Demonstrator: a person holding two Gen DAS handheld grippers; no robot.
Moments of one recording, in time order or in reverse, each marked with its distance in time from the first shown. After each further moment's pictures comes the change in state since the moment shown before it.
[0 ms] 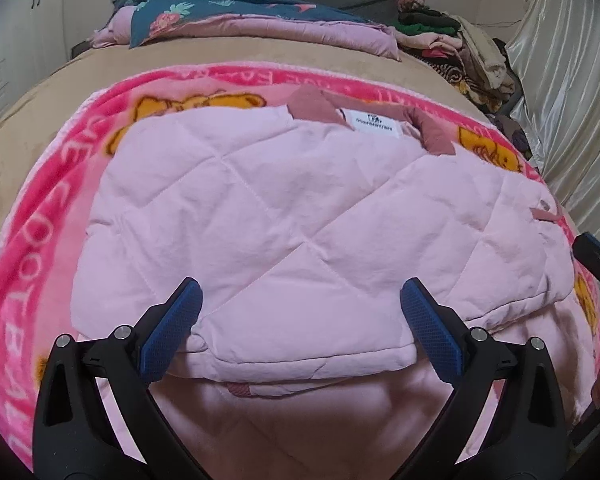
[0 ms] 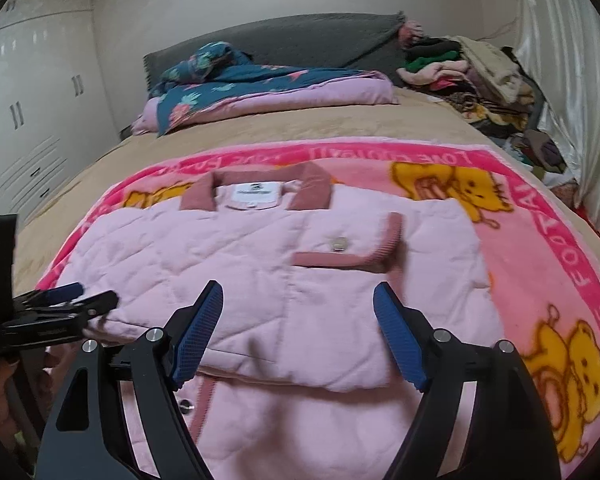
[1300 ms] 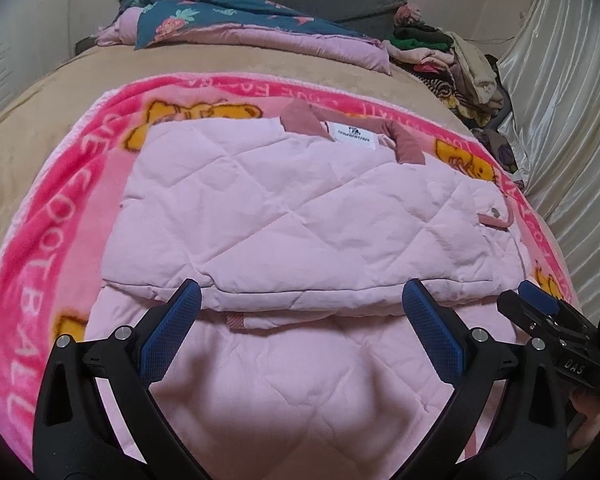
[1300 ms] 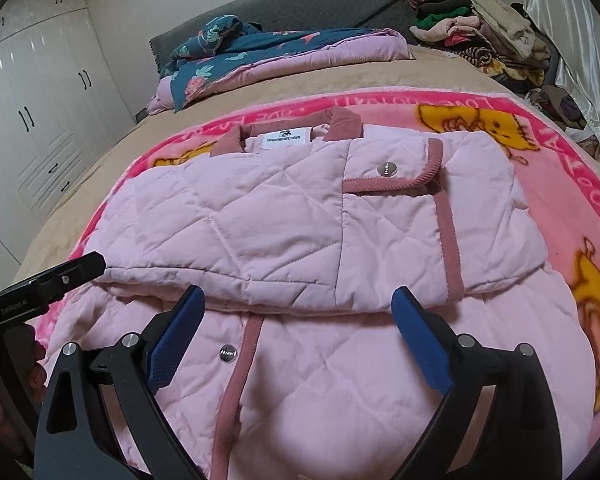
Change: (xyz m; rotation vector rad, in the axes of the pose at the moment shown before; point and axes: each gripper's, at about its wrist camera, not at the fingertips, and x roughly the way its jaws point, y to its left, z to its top) left arm -0.059 -0.008 -0.014 -0.036 -0.042 -0.046; right arm -0.008 0.010 -0.037 0.095 0.110 0.080
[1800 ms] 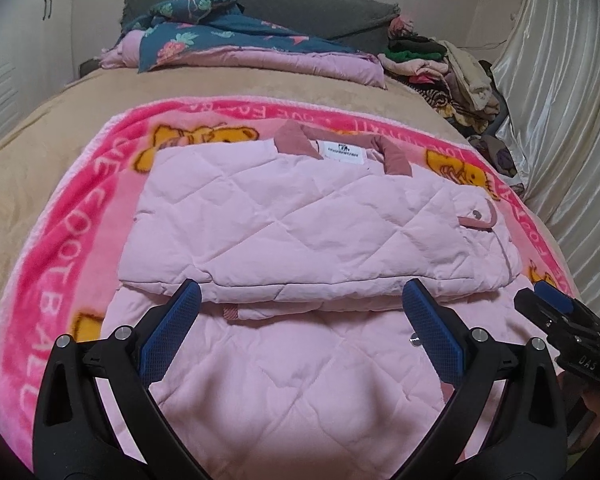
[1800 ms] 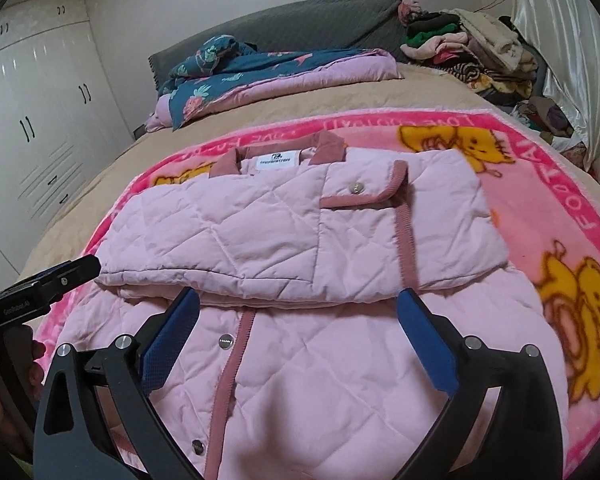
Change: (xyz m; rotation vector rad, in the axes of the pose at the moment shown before) left arm -0.030 -0.018 -0.006 0.035 -0.068 0.026; right arm -0.042 -0.007 -0.008 0.007 -0.077 -0.027
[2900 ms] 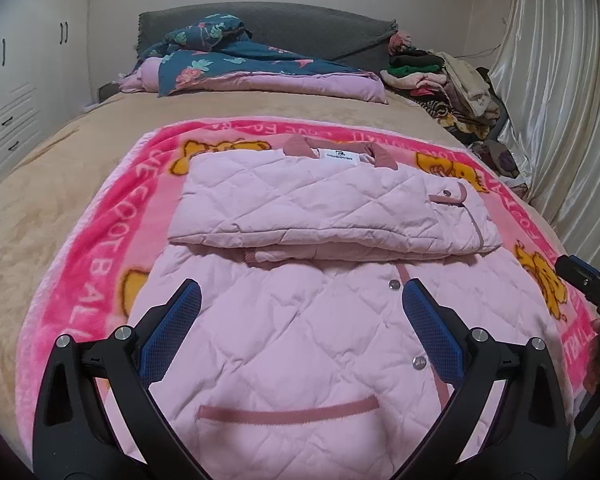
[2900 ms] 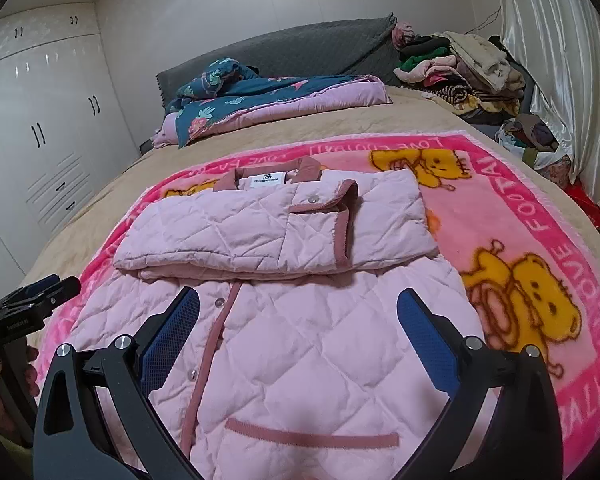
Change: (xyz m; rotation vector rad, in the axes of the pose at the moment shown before) left arm -0.082 -0.019 -0.052 0.032 -0.077 0.073; right arm -0.101 -0.027 -0.028 -0.021 -0.070 -0.009
